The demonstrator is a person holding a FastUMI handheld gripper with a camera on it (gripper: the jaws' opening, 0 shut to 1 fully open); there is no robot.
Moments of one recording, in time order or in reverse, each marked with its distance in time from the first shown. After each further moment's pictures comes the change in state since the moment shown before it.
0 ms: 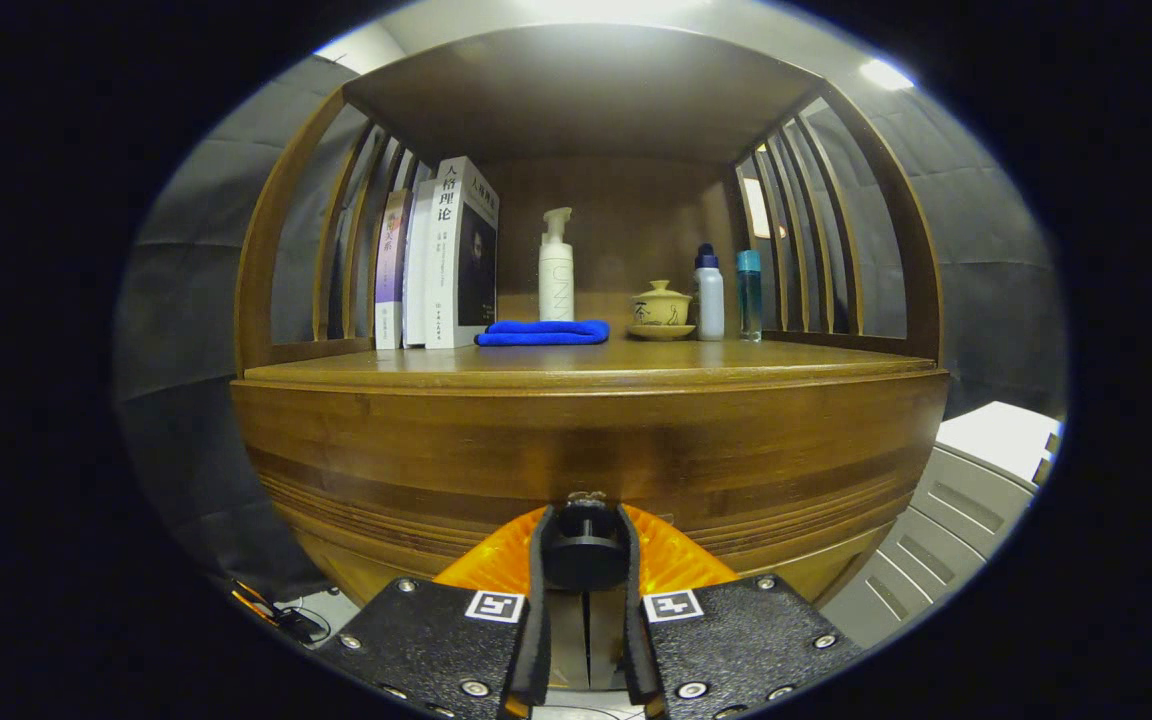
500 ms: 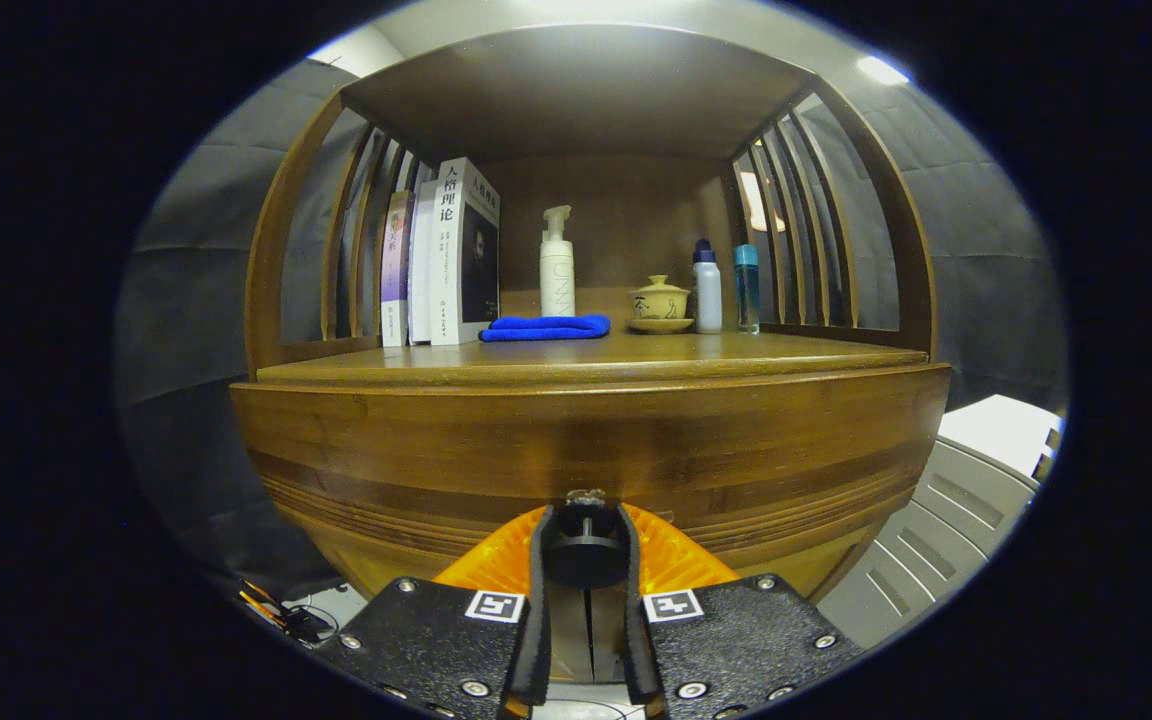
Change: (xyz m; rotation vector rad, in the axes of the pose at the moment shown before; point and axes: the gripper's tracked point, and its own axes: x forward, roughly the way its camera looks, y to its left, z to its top) arm -0.020 -0.002 -0.003 0.004 0.020 0.002
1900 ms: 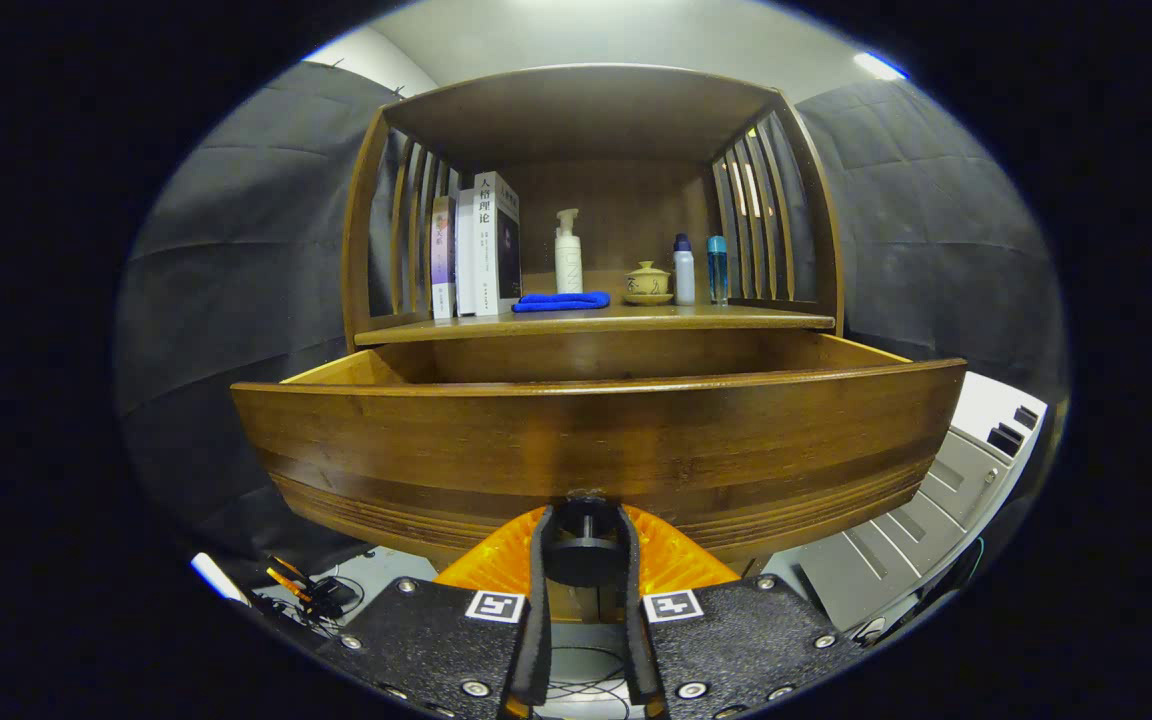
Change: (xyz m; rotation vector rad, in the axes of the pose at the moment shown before) arm -0.140 0.006 -0.030 -0.006 0.074 0.015
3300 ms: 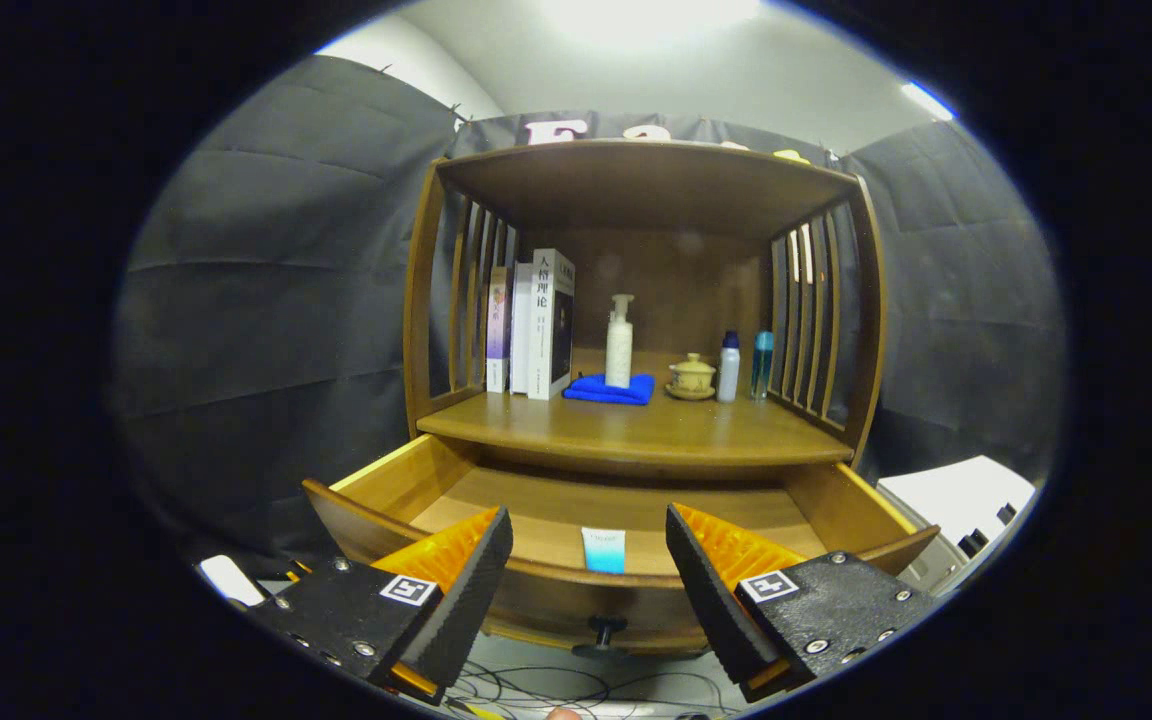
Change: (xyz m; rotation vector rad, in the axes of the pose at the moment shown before) arm -0.022 0.031 0.142 -0.113 -0.131 0.116
